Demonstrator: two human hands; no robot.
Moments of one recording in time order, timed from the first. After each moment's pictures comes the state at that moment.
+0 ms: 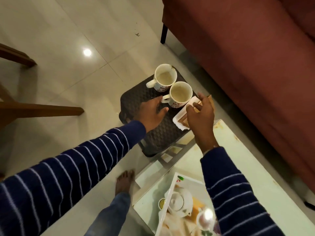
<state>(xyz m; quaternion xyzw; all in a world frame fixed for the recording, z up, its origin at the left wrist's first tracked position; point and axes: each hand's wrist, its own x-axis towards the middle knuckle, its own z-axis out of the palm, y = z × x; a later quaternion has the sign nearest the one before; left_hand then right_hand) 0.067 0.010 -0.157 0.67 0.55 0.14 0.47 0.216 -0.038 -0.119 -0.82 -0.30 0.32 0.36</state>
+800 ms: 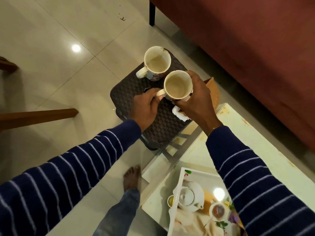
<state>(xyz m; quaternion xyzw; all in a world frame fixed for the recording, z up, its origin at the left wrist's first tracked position) 0.066 0.016 -0.189 0.75 0.49 0.21 0.39 0.238 -0.022 -0.165 -0.75 -0.51 0.28 0.31</state>
